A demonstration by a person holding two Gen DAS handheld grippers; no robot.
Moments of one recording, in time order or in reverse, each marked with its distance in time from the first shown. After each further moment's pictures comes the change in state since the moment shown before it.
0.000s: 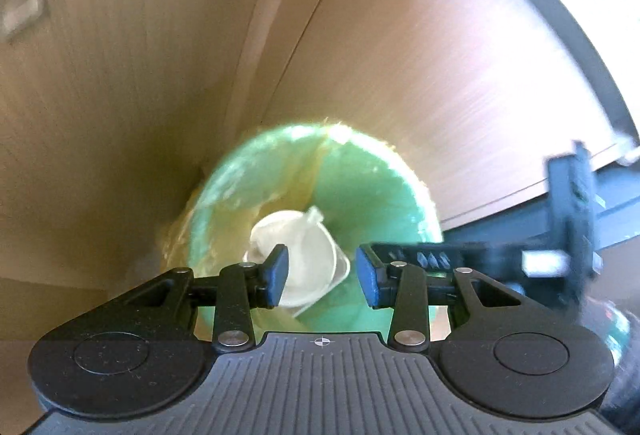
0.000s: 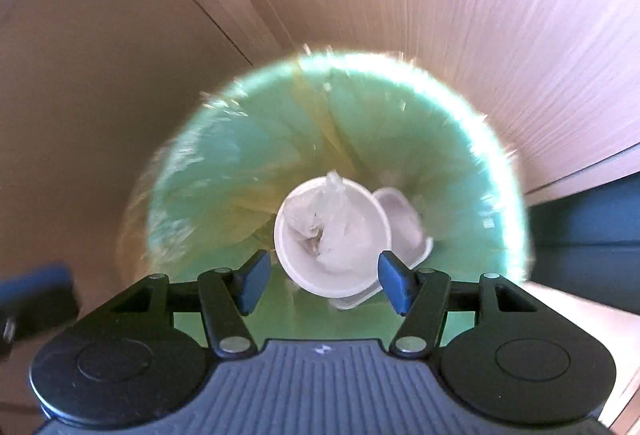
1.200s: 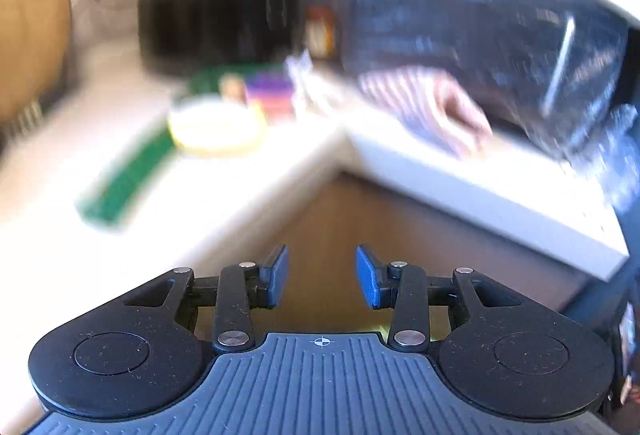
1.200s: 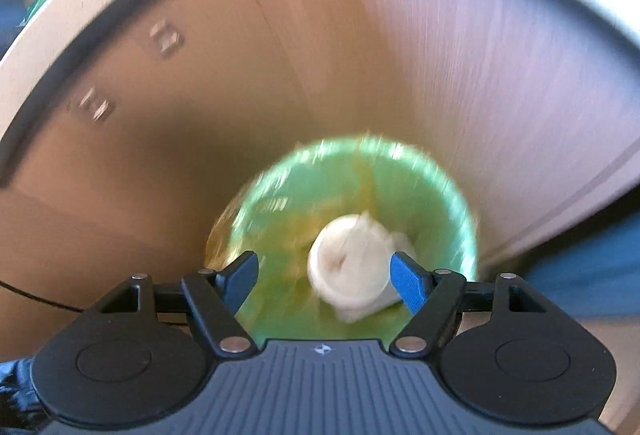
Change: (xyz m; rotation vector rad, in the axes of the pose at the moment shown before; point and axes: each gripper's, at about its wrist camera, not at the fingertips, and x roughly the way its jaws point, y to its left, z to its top) left arm -0.199 -0.065 0.070 0.239 -0.528 0.257; right arm -0.104 0.038 -0.011 -0.174 -0.193 -0.005
